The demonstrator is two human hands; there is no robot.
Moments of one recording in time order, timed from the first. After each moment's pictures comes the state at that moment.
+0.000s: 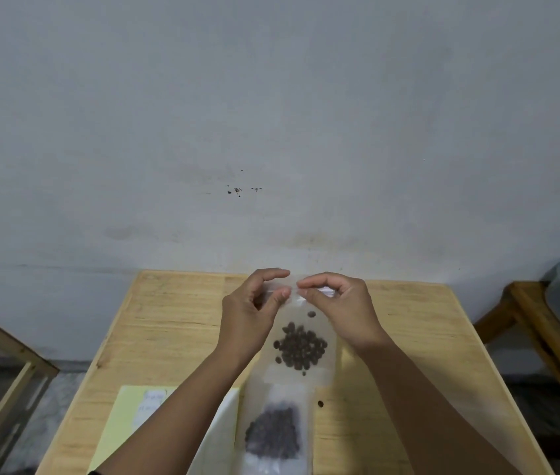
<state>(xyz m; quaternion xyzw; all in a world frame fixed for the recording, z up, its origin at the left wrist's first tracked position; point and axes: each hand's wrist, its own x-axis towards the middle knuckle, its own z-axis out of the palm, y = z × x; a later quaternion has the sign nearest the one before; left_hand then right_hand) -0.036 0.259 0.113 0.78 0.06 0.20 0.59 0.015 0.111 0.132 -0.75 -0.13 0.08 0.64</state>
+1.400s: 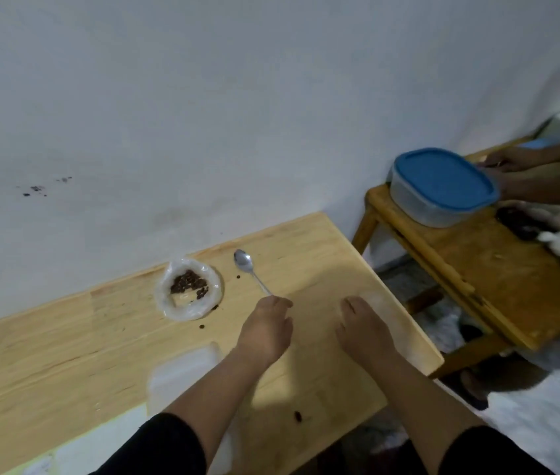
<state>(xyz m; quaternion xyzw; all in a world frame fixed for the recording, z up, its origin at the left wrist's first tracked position) -0.013 0.106 0.010 0.93 -0.20 -0.09 0.30 -0.055 -0.085 0.010 -0.99 0.06 0.05 0.10</state>
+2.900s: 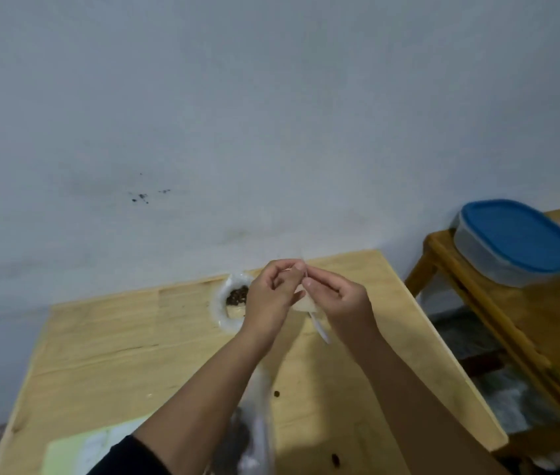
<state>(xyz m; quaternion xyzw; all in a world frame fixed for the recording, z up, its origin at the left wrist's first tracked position) 0.012 0.152 0.112 0.61 0.05 -0.03 0.79 -0.001 0.034 0.120 -0.74 0.03 -0.01 0.67</state>
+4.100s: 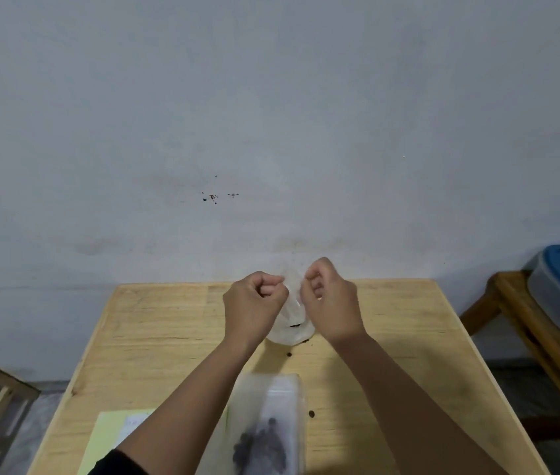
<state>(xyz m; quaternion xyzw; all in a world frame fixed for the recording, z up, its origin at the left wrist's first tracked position) 0.009 0.240 0.113 0.77 0.18 0.12 0.60 0.039 0.115 0.119 -0.89 -0.09 -0.05 0.44</state>
